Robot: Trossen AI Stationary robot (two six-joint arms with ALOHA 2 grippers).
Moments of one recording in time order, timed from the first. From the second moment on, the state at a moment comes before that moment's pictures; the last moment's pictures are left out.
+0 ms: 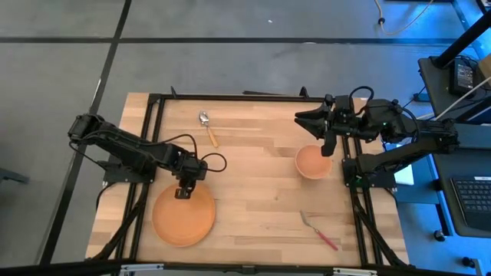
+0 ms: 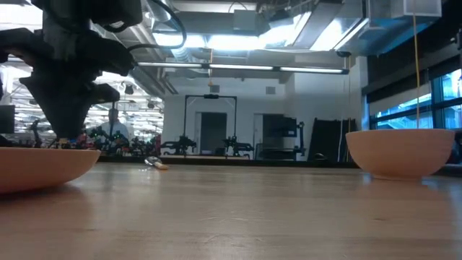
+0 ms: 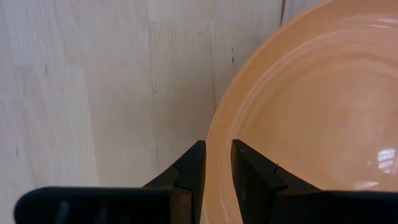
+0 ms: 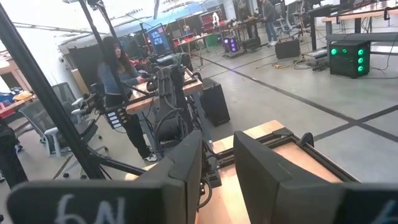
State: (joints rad) left arm -0.19 1.31 0.75 -0.79 0.05 -0.20; right arm 0.09 0.97 1.20 -0.22 0.27 0.31
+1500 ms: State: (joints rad) left arm -0.20 1.32 0.72 -0.72 0.02 -0.26; right arm 0.09 0.97 1.20 -0.26 0.27 0.31
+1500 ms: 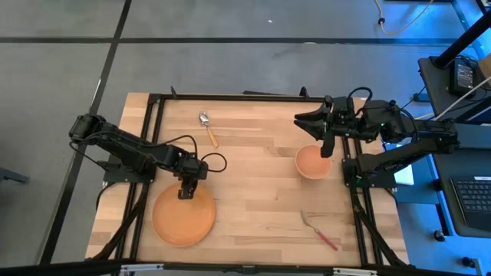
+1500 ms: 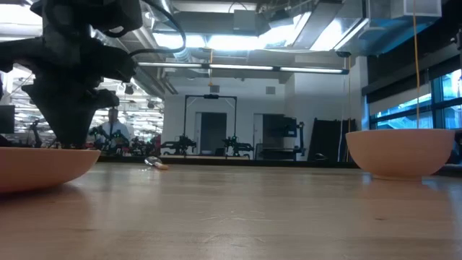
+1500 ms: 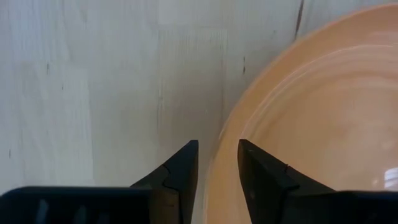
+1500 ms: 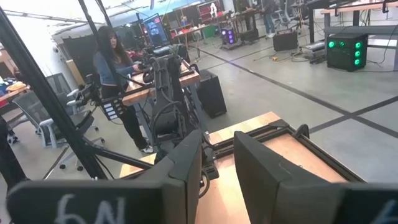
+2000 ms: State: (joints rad) left arm -0.20 1.32 0.66 -0.67 0.04 -0.26; right arm 0.09 0.97 1.20 -0.26 0.27 0.31
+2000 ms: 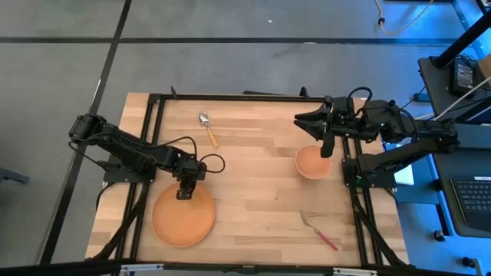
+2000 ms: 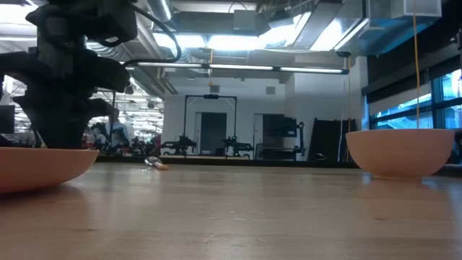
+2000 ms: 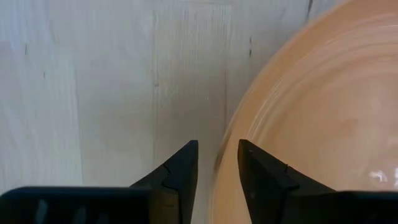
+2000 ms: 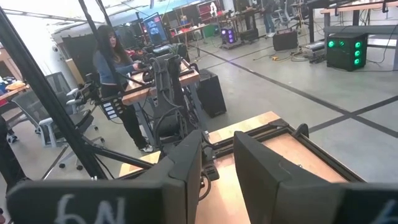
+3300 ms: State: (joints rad) left arm -0.19 1.32 0.67 -0.60 0.07 -0.31; right arm 0.09 0.97 1.20 -0.26 0.27 0.31
